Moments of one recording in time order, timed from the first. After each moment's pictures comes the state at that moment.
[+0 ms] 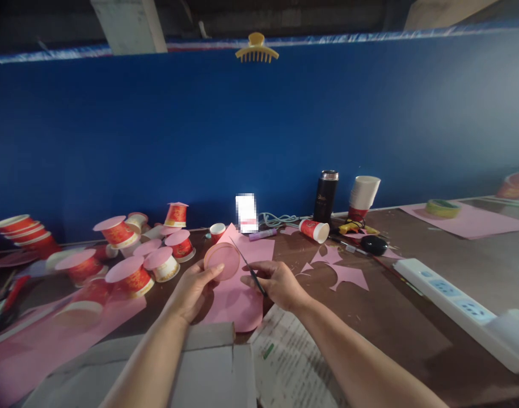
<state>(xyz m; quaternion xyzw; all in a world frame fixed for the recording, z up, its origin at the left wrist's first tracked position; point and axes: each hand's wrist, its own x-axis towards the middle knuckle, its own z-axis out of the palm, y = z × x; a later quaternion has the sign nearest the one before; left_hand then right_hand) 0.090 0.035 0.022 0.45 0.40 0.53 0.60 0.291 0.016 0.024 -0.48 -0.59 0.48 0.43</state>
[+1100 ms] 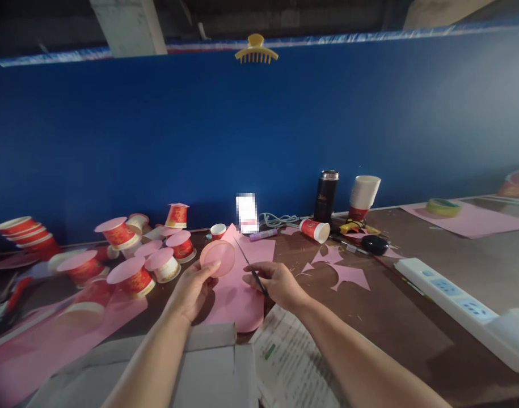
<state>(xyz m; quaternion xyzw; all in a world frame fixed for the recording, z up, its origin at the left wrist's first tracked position) 0.090 0.038 0.024 0.37 0.42 0.58 0.60 0.288 0.020 0.017 -0.47 -0.56 0.52 0.44</state>
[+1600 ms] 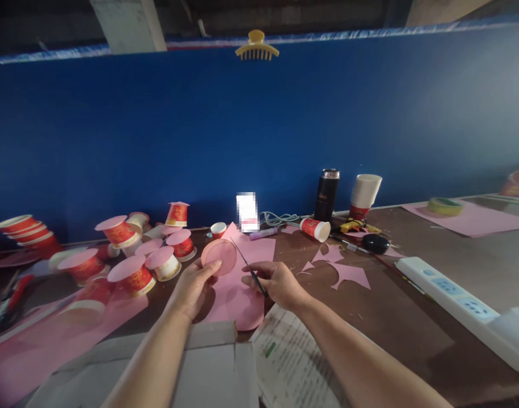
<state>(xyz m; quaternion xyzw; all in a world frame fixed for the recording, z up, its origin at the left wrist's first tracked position) 0.089 0.040 0.020 0.42 0.43 0.57 0.55 0.288 0.016 0.021 -0.47 -0.59 0.50 0.42</state>
